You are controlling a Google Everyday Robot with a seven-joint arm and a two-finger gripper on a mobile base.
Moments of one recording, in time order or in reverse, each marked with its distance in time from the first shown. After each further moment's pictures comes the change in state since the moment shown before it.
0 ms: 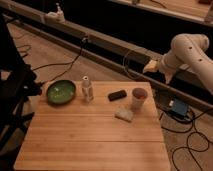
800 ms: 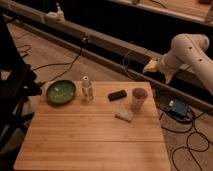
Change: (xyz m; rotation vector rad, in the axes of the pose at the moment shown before) arm 0.000 0.000 0.000 0.000 0.000 0.000
